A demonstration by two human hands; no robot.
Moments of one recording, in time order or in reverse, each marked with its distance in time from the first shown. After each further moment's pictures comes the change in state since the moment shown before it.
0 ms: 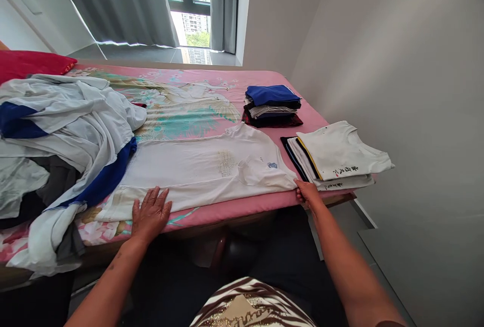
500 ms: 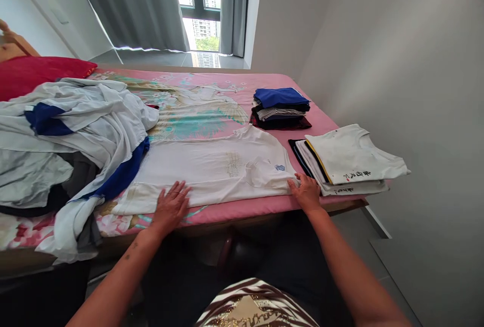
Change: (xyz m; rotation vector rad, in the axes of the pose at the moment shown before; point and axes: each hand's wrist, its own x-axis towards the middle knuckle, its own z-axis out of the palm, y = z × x) left_hand 0.003 0.016 -0.014 -0.204 0.066 0.282; right_hand -0.025 -0.014 0.026 -0.639 0.361 -0.729
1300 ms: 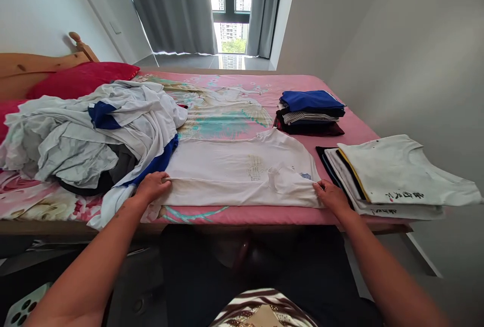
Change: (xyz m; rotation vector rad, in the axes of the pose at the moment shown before) left_hand 0.023 -0.141 -0.059 0.092 -0.245 -0.424; right_hand 0.042 0.011 0.010 -0.020 -0.424 0.043
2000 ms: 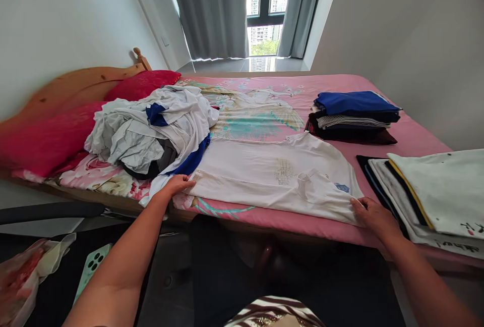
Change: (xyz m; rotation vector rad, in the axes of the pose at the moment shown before) left_hand -0.038 -0.031 -0.004 -0.357 -0.188 -0.310; right_hand -0.003 0.017 0.015 -0.049 -0.114 0.020
